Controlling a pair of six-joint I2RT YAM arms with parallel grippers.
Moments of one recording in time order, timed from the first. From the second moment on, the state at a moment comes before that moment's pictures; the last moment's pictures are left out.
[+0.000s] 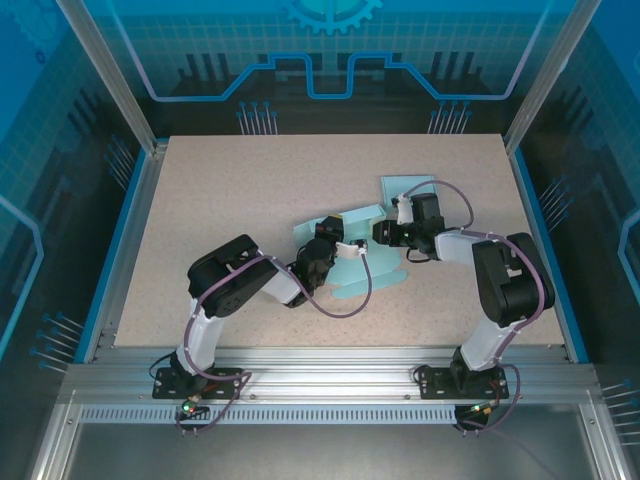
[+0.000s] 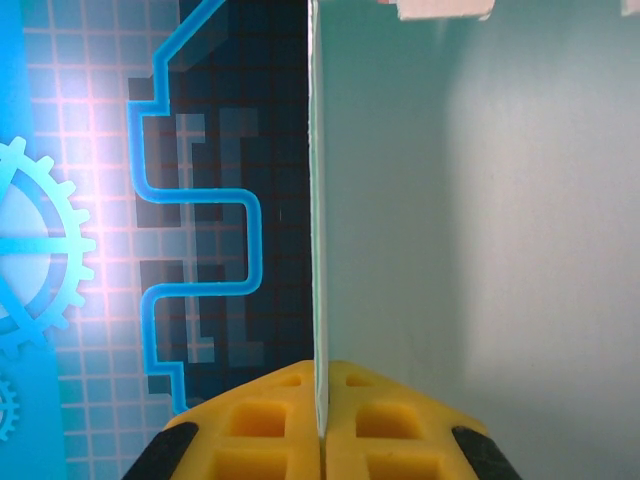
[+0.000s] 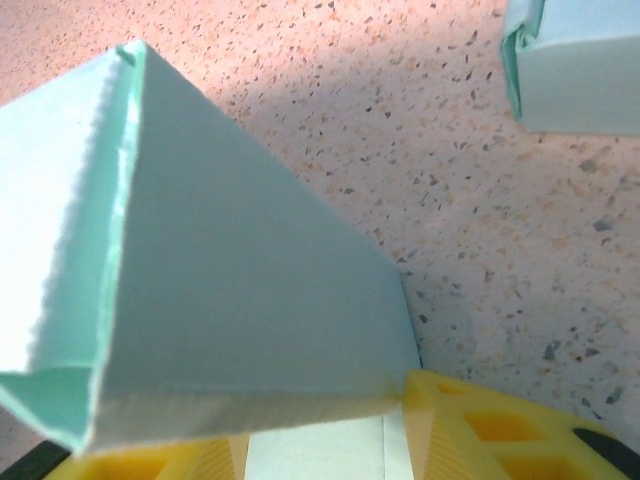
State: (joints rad) left arm -0.80 2.08 0.83 1.16 -0.55 1.49; right arm 0.22 1.73 0.83 0.09 -0.38 0.28
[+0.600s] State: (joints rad) left arm -0.80 2.08 0.83 1.17 -0.56 1.44; right arm 0.30 1.73 0.83 0.13 -0.20 0.19
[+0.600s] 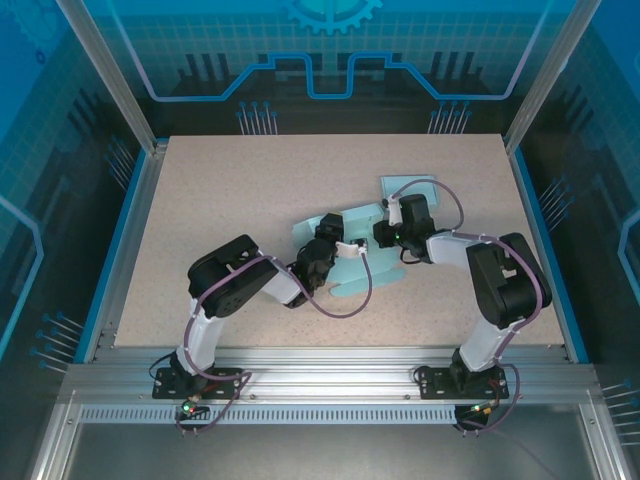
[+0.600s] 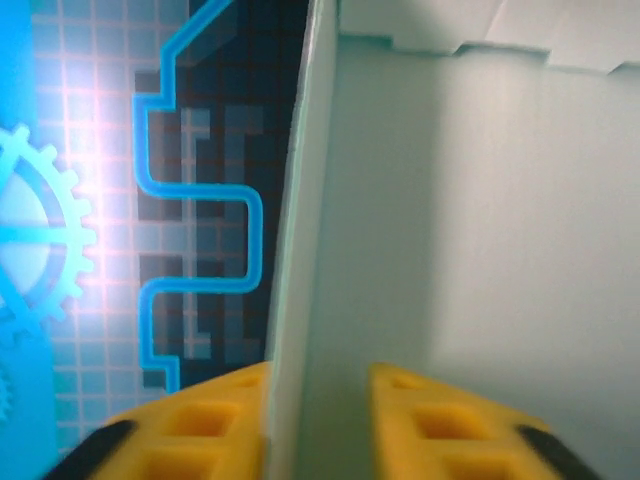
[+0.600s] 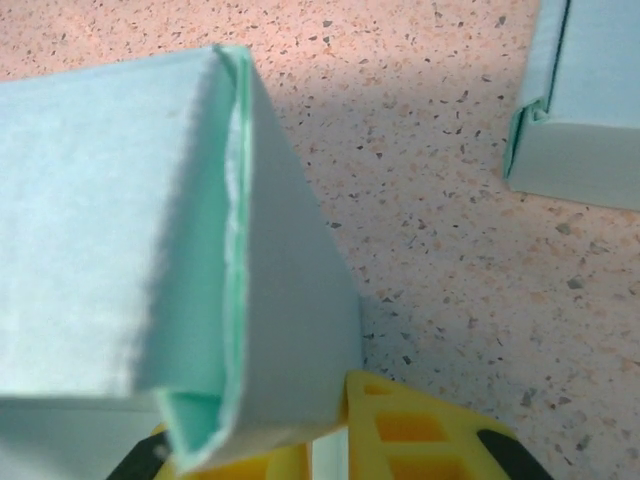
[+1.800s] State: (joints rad) left arm -0.83 0.80 0.53 0.20 -0.66 -0.33; right arm 0.46 1.57 0.86 -0.11 0.15 0.07
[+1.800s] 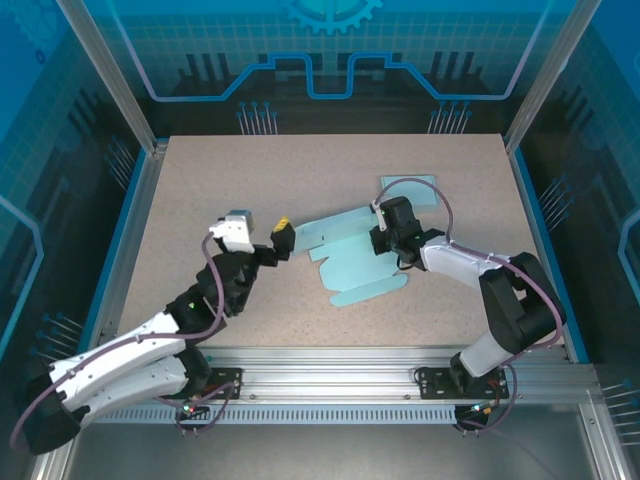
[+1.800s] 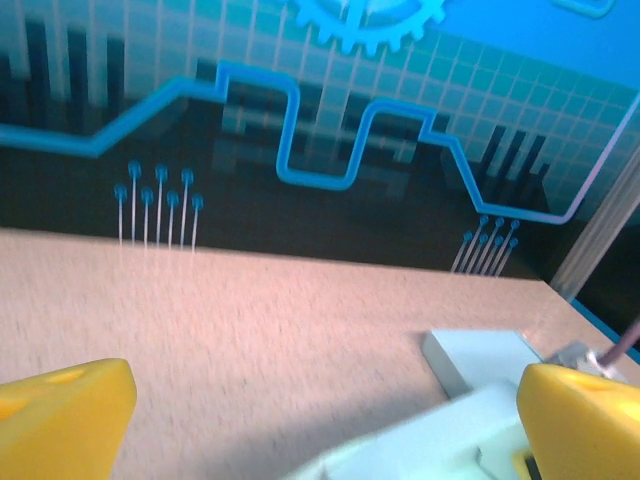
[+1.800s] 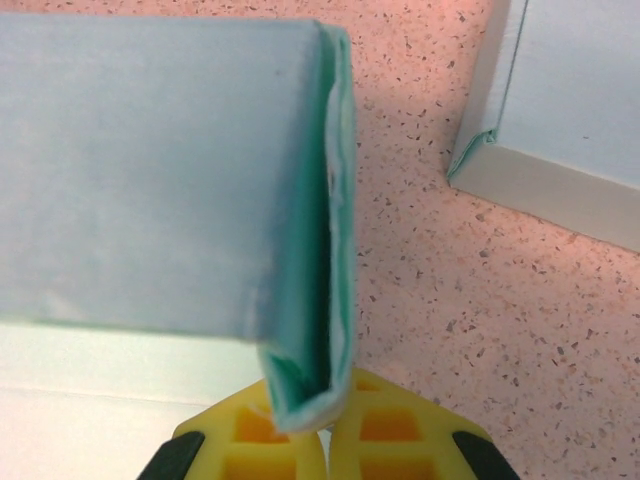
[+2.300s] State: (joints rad) left arm -0.47 1.00 0.50 -0.01 -0.26 -0.70; right arm 0.46 1.56 0.82 -0.06 0.13 0.09
